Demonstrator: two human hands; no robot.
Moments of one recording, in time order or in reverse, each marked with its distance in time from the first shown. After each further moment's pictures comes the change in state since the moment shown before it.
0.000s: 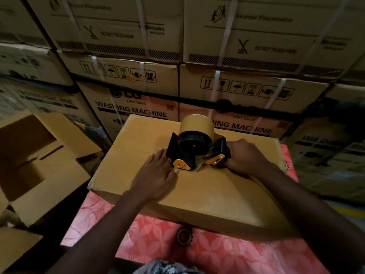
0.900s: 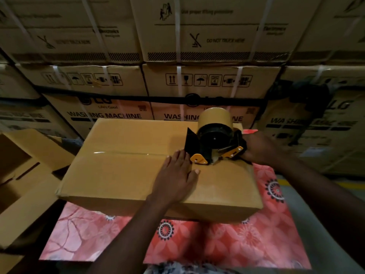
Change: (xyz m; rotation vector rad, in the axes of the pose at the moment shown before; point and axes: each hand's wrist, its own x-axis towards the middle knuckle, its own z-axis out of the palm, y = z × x) left_hand 0.023 0.148 0.033 0.034 -0.002 0.068; right_hand -0.079 0.137 -0.023 -0.018 0.109 0.019
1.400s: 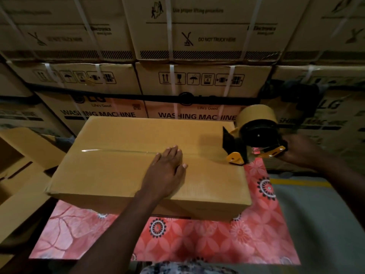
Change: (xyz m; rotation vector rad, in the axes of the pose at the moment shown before) left_hand 0.001 -0.001 -0.003 -0.073 0.052 -0.012; right_hand -0.075 0.075 -0.054 -0.030 0.056 0.165
